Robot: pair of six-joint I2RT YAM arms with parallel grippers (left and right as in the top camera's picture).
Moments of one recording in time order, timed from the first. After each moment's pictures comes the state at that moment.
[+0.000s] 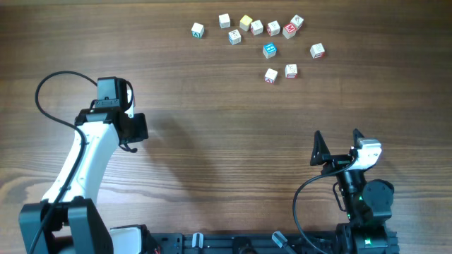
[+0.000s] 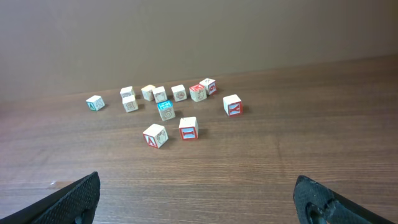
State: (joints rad) left arm 0.07 1.48 0.91 -0.74 -0.10 -0.10; right arm 0.04 0.13 0.01 0.00 -0.07 0.16
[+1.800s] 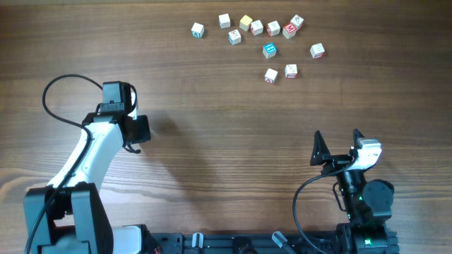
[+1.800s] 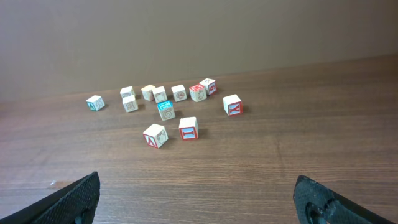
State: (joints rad) left arm 0.07 1.54 0.85 -0.60 -0.11 -0.10; right arm 0.04 0.13 0.01 0.00 -0.07 0.16
